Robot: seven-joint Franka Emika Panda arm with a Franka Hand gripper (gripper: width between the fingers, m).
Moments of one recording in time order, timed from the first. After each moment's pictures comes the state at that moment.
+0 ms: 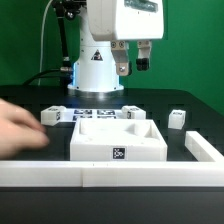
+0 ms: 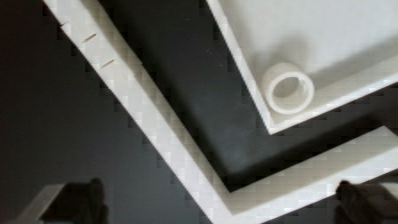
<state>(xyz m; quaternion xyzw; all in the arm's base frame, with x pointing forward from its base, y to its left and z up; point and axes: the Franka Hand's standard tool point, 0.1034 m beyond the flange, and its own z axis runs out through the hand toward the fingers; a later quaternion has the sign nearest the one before) 0.597 0.020 0.153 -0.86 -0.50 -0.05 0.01</state>
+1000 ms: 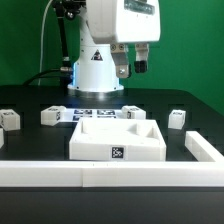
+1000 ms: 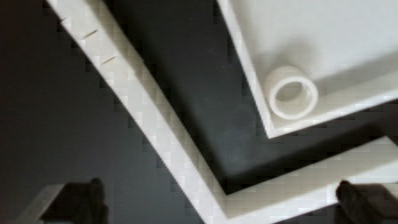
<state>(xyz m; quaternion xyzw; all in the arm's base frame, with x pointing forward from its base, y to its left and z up) 0.584 0.020 0.139 -0.84 -0.54 -0.08 -0.01</state>
